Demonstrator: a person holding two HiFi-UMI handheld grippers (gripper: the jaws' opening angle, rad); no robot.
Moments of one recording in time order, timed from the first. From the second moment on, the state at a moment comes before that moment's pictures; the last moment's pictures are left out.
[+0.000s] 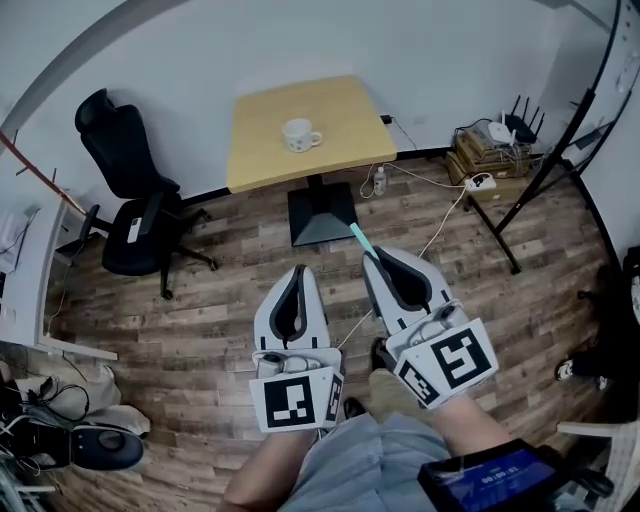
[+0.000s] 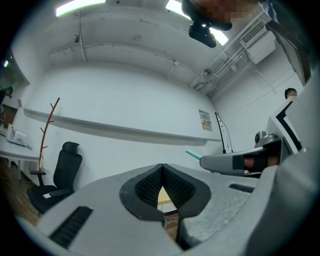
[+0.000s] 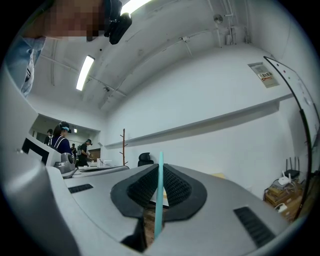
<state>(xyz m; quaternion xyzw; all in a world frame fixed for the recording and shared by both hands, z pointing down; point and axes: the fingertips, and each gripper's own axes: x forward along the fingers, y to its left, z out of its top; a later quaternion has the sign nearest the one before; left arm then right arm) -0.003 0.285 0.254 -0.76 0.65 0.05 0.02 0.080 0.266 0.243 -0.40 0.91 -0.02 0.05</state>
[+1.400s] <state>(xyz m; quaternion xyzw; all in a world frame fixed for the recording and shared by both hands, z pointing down) 0.003 0.011 0.253 -0.72 0.69 0.03 0.05 0.076 -0.021 0.252 -0.33 0.94 -0.04 0.07</state>
